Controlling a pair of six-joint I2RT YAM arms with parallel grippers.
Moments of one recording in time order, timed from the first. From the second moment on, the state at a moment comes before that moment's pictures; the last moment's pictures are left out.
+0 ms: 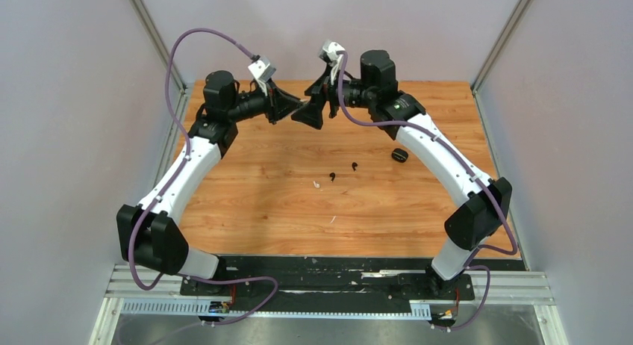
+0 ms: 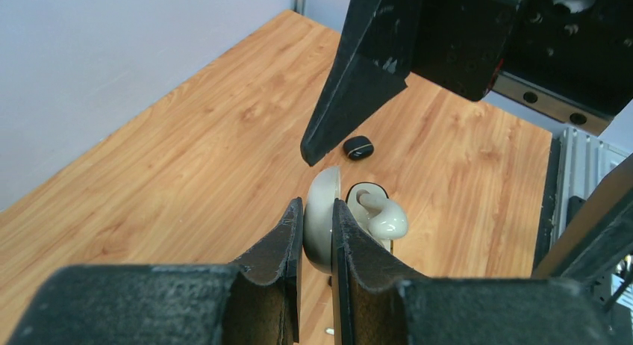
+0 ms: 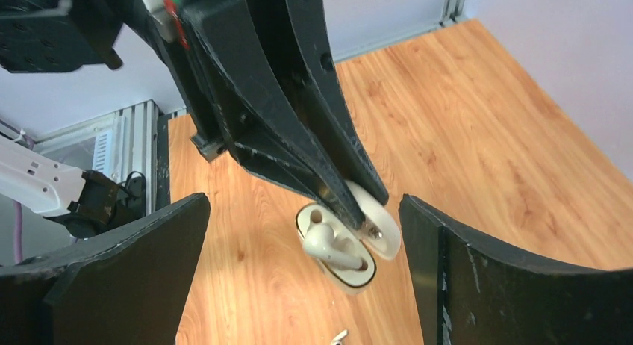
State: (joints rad) left arm -0.28 1.42 1.29 0.05 0.81 -0.07; right arm 0.57 1.70 1.76 -0.22 -0.72 0.03
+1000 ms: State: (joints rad) left arm -0.28 1.41 1.25 0.12 0.84 -0.10; right arm 0.53 1.71 1.73 -0.26 -0.58 0.11
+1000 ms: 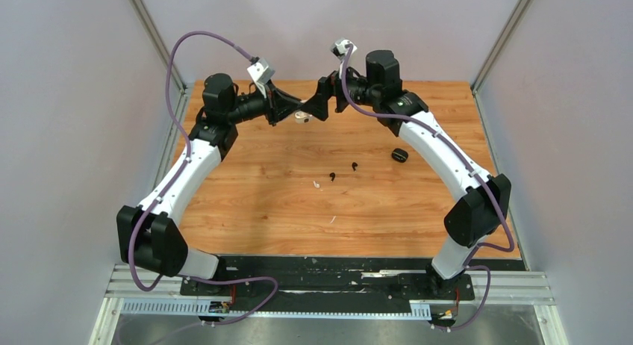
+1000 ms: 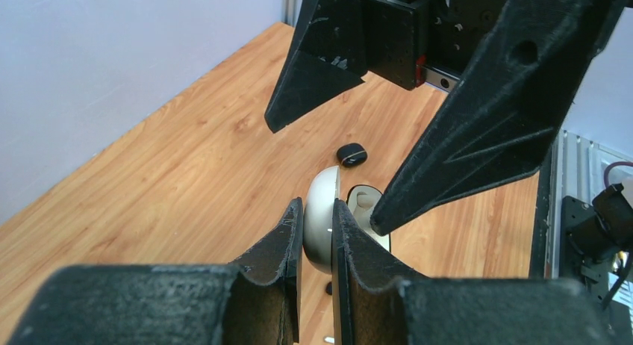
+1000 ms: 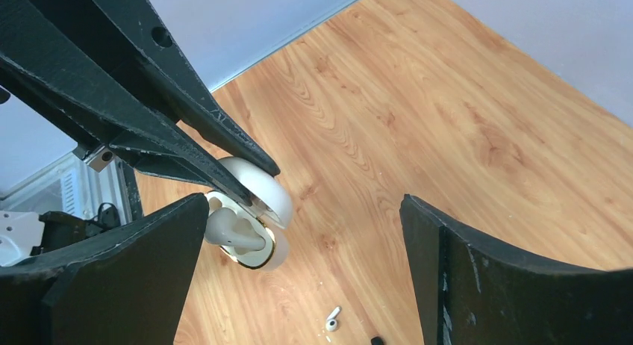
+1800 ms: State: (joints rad) left arm -0.28 1.40 1.25 0.12 0.84 -0.10; right arm 0.49 1.72 1.72 -0.25 -0.62 0.18
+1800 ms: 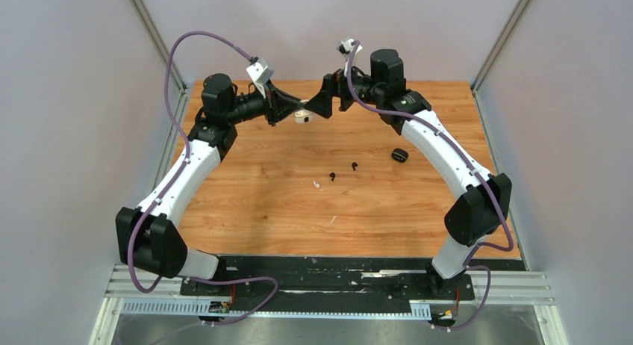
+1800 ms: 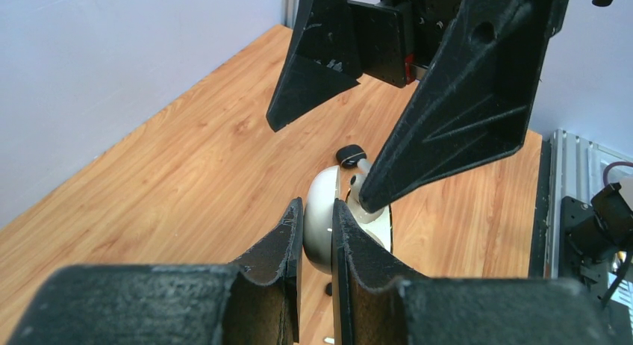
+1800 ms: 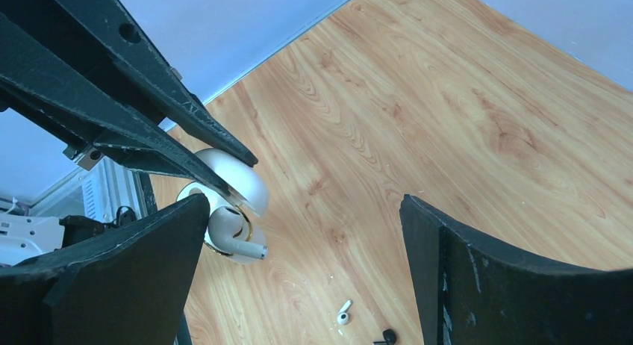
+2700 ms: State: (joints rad) left arm -0.28 1.40 1.25 0.12 0.84 -0.09; right arm 0.42 1.72 1.85 -0.29 -0.89 -0.01
